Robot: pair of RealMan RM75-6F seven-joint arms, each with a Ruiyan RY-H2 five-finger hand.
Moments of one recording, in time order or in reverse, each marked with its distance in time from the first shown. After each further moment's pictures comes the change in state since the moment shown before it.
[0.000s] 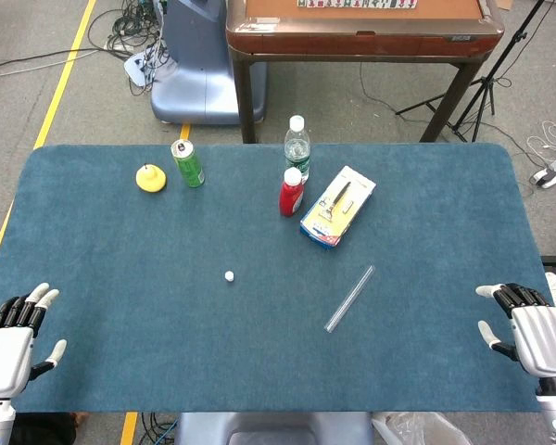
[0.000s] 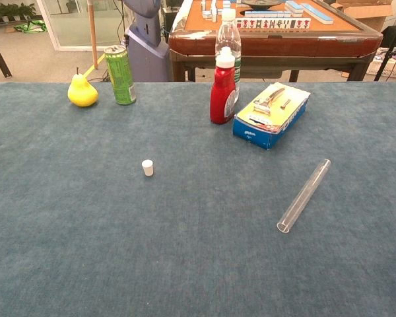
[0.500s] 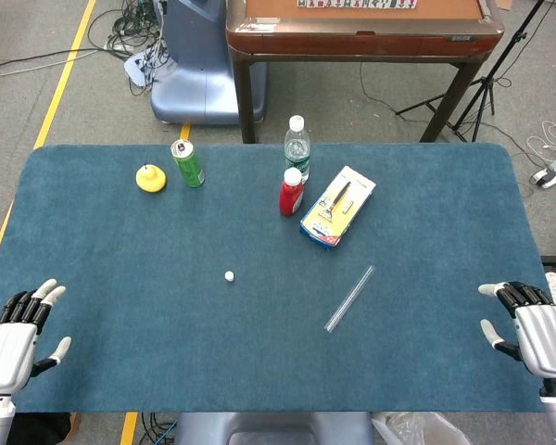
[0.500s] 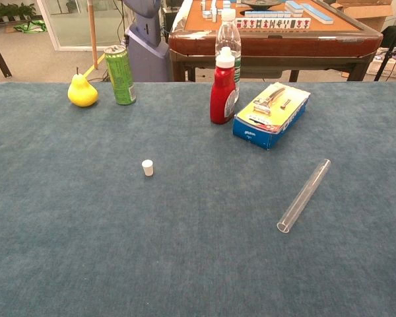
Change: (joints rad) left arm -0.040 0.032 -0.005 0.029 0.045 -0.044 -0.103; right arm -0.002 0.034 0.009 -0.033 -0.006 0.013 -0.010
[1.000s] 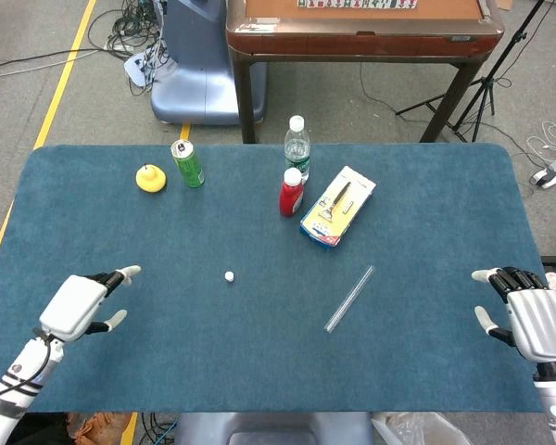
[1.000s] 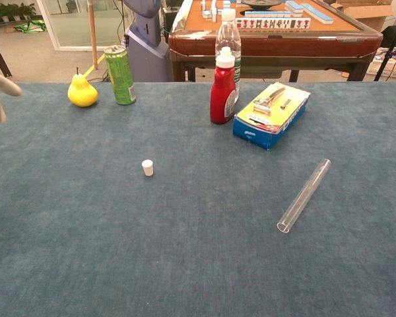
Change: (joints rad) left arm -0.322 0.011 -0.068 0.087 0.053 -0.371 -0.168; right arm 0.051 0.047 0.038 -0.093 0.037 -0.061 -0.078
